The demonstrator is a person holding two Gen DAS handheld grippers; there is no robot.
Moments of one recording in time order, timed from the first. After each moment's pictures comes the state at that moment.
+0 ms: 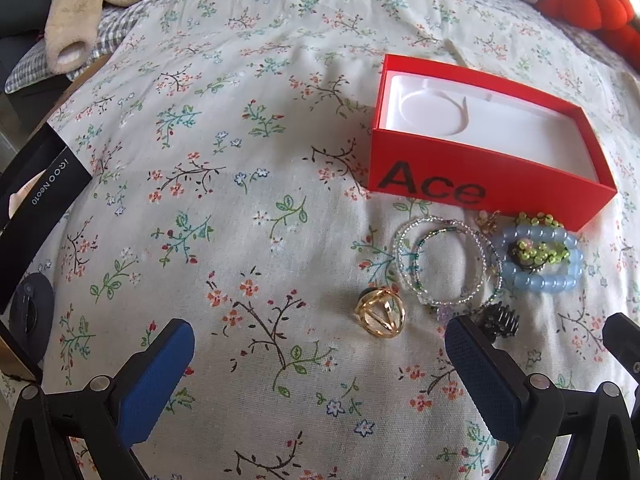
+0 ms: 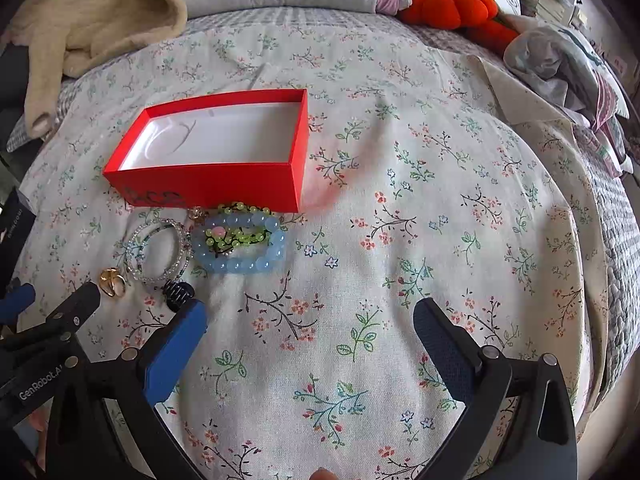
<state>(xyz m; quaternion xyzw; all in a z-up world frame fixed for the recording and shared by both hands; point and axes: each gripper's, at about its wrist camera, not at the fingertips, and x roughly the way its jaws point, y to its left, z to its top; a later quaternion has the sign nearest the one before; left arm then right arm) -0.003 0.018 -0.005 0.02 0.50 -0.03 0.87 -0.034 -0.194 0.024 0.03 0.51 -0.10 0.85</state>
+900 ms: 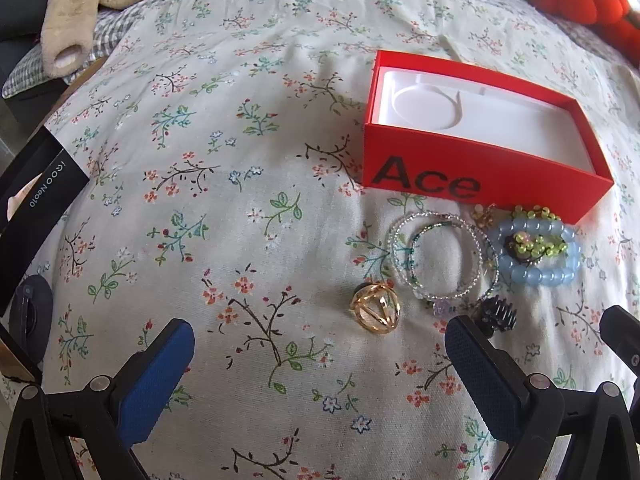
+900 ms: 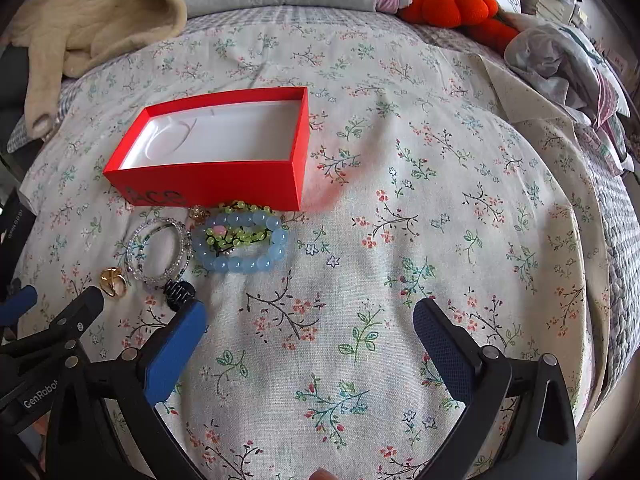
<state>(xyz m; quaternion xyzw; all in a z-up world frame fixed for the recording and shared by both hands) -0.003 0.013 -0.001 0.02 0.50 -0.03 0.86 -0.034 -0.193 0.023 0.03 0.51 -0.10 0.85</state>
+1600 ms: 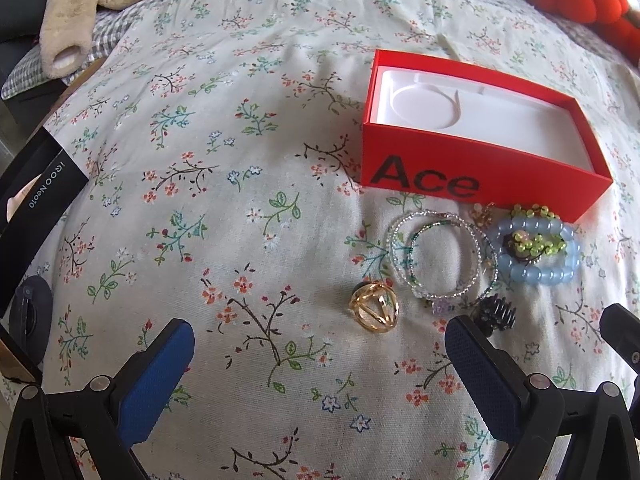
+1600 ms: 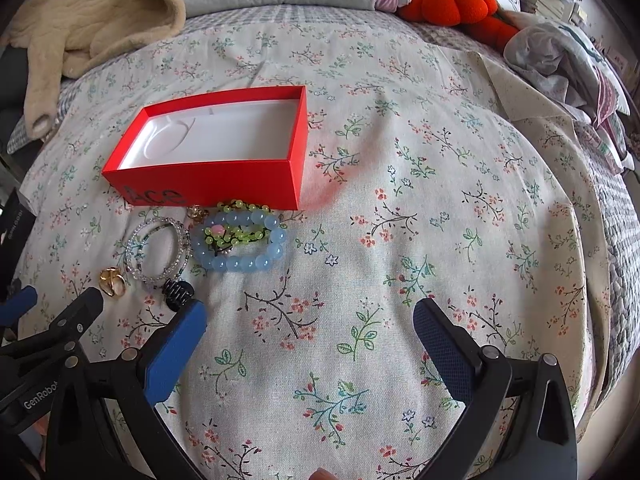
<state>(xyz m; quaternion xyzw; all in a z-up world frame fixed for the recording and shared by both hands) -0.003 0.012 -0.001 0.02 0.50 -0.03 0.86 -0.036 -0.193 0.021 0.03 0.51 -0.10 0.85</state>
